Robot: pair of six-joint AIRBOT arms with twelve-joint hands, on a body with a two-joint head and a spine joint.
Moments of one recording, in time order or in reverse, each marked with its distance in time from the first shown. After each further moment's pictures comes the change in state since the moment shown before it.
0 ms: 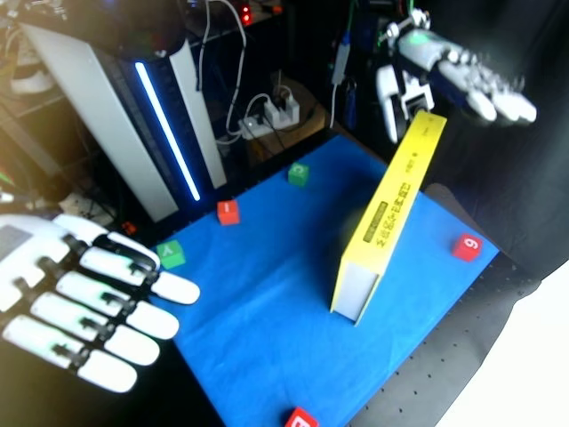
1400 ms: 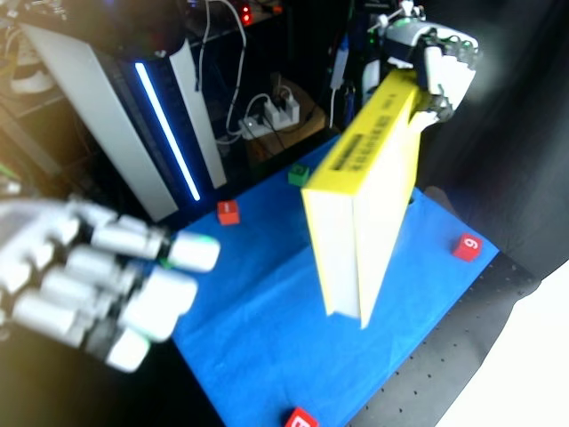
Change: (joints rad) left arm -0.098 -0.039 -0.011 0.155 -0.115 0.006; right arm 0.177 -0.016 0.003 -0.166 0.036 0.000
